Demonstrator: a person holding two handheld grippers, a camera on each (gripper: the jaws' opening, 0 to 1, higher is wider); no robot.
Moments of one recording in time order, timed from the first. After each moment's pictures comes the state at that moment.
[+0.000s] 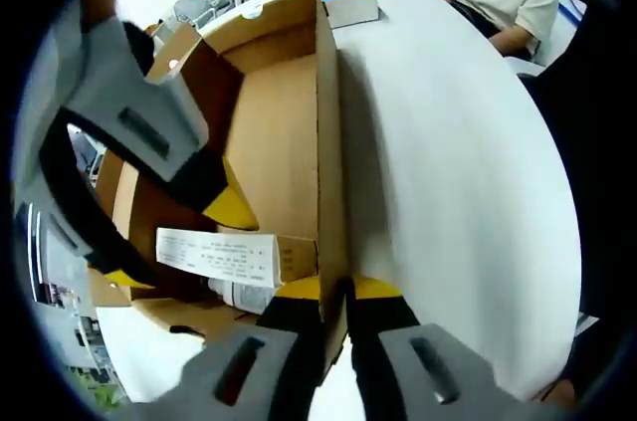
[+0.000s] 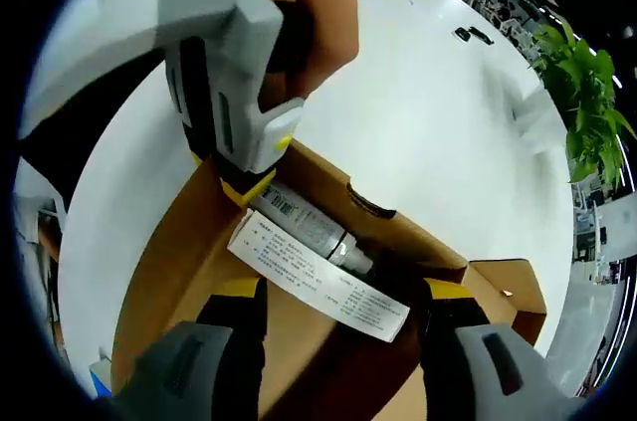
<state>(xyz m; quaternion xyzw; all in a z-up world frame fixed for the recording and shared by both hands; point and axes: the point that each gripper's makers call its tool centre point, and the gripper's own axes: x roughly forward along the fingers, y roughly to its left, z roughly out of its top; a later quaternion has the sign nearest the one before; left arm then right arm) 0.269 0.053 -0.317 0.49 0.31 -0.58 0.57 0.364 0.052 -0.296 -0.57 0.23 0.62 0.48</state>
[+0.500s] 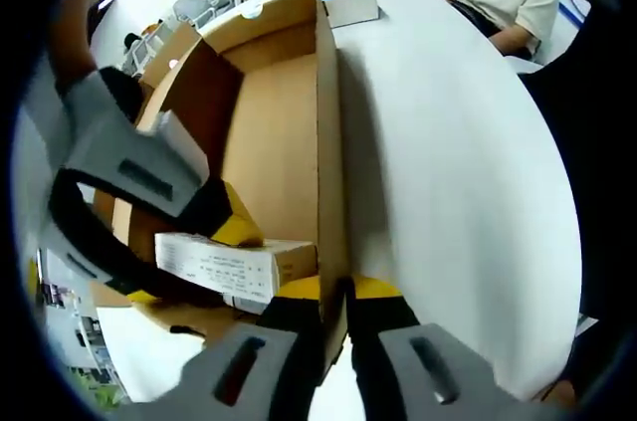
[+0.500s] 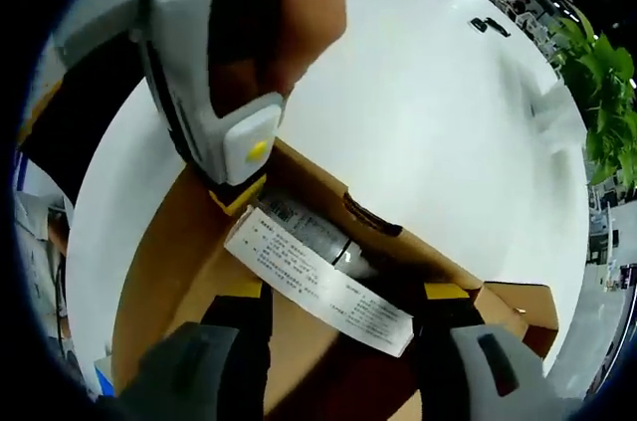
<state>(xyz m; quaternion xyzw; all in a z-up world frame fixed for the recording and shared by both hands) 0.270 0.052 -0.318 0.50 0.31 -0.58 0.57 0.363 0.057 -0.306 -0.56 0.26 0.64 0.46</state>
